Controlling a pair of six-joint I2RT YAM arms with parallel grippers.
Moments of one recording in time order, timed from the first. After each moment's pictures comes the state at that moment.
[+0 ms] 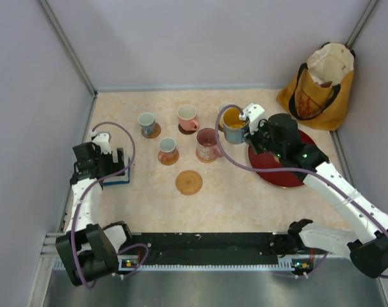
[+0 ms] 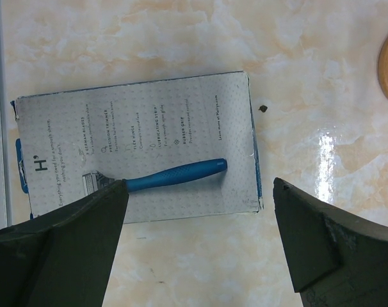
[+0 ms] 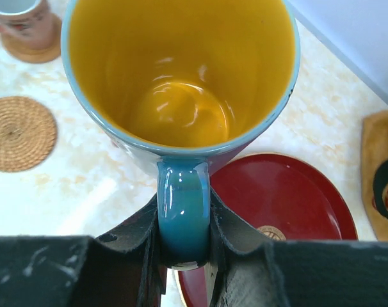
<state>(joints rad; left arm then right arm) 0.35 1.04 0.65 -0.37 0.24 0.23 0.56 1.07 1.06 -0.44 0.02 -0.26</state>
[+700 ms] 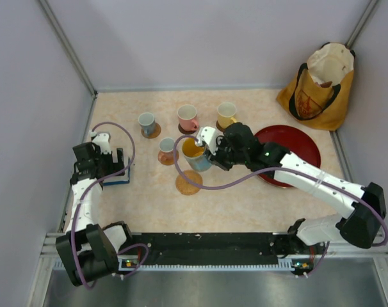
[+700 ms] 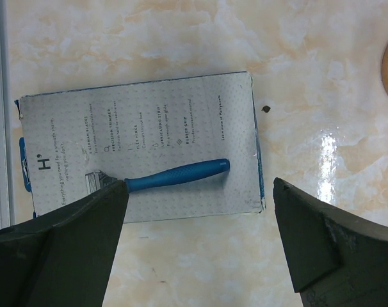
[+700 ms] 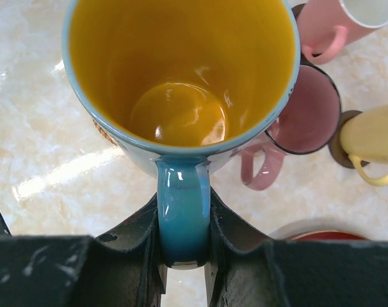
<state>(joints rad) 0.35 1.04 0.65 -0.37 0.23 0.23 0.87 1.30 1.17 -0.51 -0.09 -0.34</state>
